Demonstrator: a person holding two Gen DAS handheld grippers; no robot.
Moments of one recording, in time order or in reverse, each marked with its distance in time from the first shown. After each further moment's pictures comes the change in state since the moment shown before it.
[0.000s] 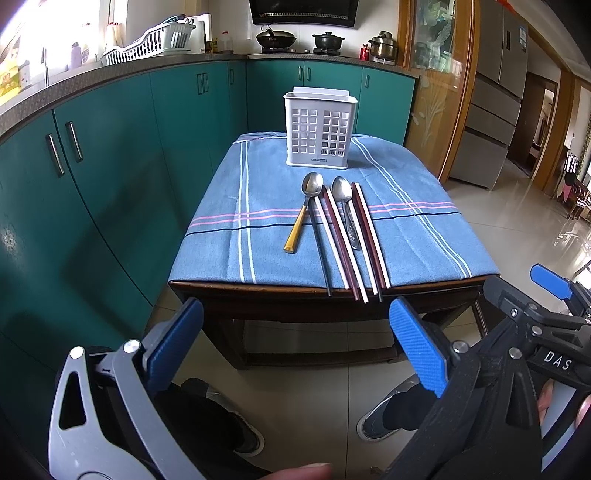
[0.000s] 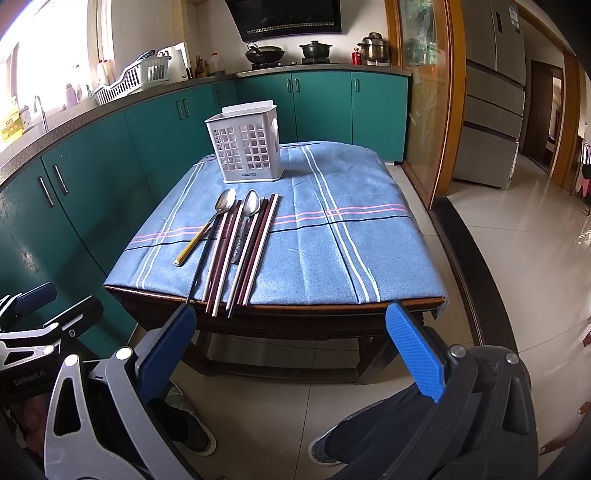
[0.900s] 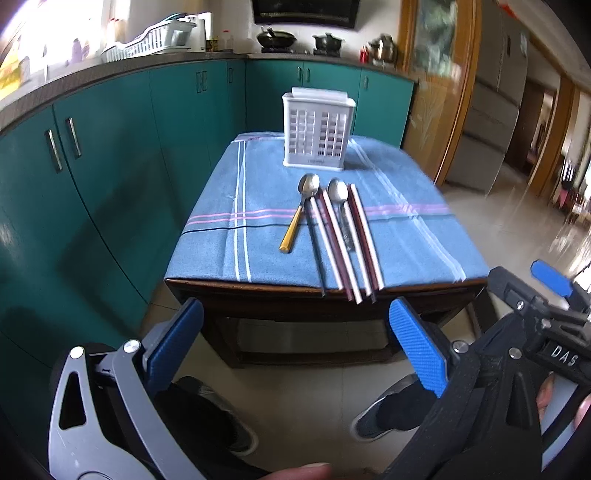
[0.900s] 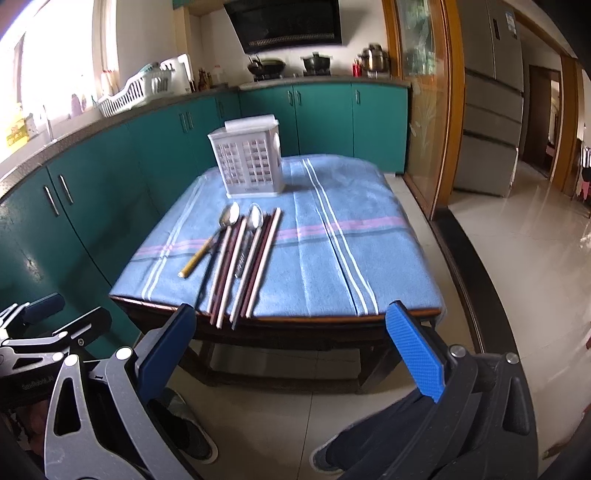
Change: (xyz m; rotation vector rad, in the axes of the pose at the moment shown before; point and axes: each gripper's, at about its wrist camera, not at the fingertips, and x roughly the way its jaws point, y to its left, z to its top) left arm -0.009 0.006 -0.001 -0.054 -0.019 -0.042; right arm -0.020 0.000 0.003 -0.005 -0.086 0.018
